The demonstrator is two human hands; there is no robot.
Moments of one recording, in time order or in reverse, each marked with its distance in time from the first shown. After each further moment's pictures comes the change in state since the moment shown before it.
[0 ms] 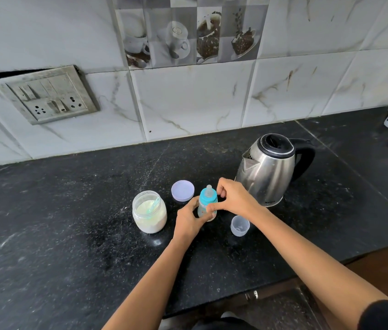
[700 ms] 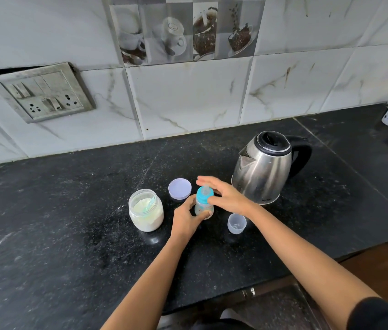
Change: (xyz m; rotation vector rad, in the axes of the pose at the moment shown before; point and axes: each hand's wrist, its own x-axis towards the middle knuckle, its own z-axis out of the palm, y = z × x) left_hand 0.000 -0.003 0.003 0.006 0.029 -0.009; right_hand -0.001 0.003 0.004 0.445 -0.234 -0.061
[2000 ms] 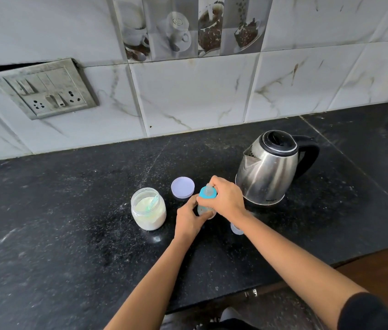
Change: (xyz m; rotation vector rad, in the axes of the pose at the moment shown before) left_hand -0.002 0.003 0.004 -0.033 0.060 0.011; right_hand 0.014 -0.004 0.029 -0.489 0.498 0.038
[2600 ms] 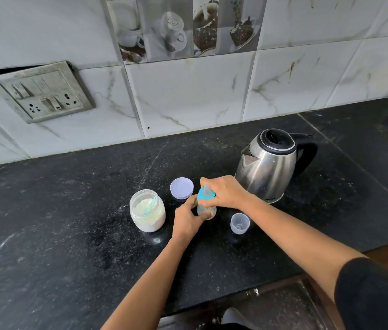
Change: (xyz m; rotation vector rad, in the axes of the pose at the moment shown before) left_hand 0.005 0.000 -0.006 0.038 -0.052 -0.026; right_hand 0.031 0.016 -0.019 -0.305 -0.312 -0.467
